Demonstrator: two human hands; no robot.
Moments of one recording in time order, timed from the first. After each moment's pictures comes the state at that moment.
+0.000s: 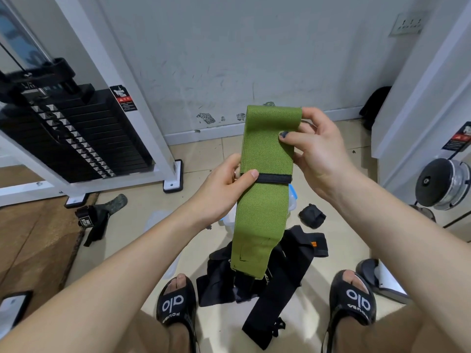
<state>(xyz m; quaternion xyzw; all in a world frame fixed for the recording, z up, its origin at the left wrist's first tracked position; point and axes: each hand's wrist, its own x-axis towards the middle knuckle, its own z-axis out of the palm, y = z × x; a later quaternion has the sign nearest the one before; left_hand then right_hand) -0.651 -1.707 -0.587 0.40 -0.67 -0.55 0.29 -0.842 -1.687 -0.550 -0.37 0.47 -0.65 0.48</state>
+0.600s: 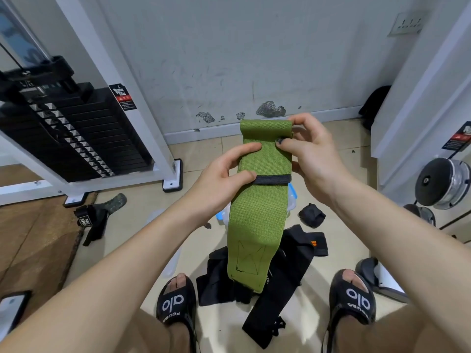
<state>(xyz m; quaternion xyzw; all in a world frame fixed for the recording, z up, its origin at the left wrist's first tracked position) -0.648 -1.706 -0.569 0.40 -0.66 -0.55 0.32 -0.837 -1.687 -0.561 -0.42 0.49 -0.61 0.46</state>
